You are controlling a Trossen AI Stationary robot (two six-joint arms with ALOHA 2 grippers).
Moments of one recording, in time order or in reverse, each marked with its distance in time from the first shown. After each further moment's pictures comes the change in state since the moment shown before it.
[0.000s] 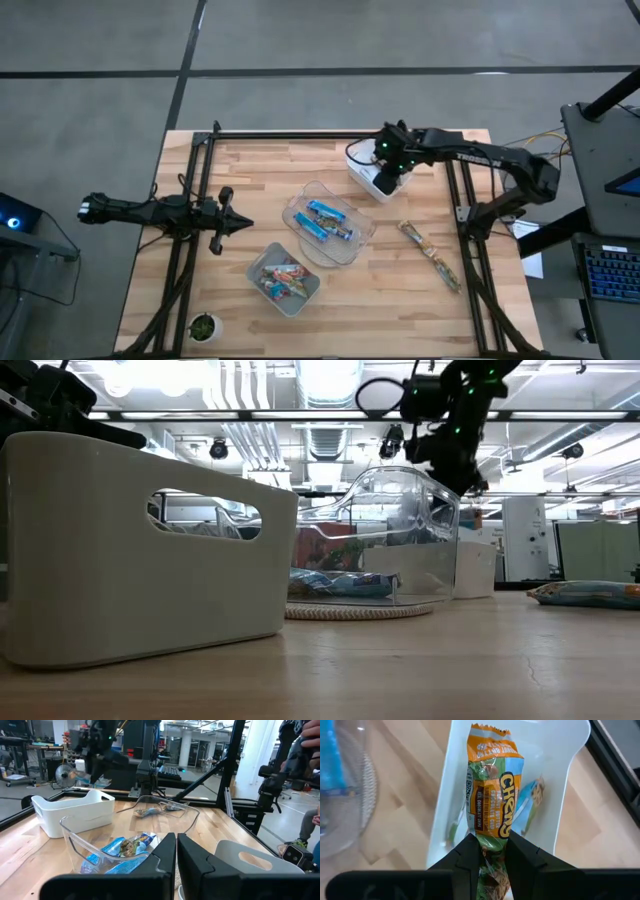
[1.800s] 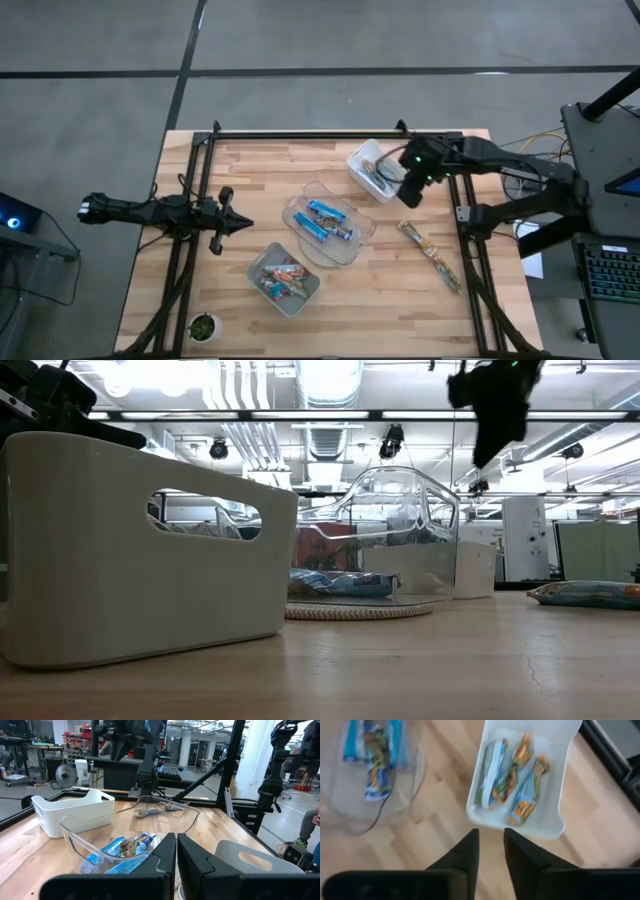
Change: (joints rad) left arm 0.000 0.000 0.000 0.000 0.000 0.000; right arm 0.161 -0.282 0.000 -0.196 0.013 0.131
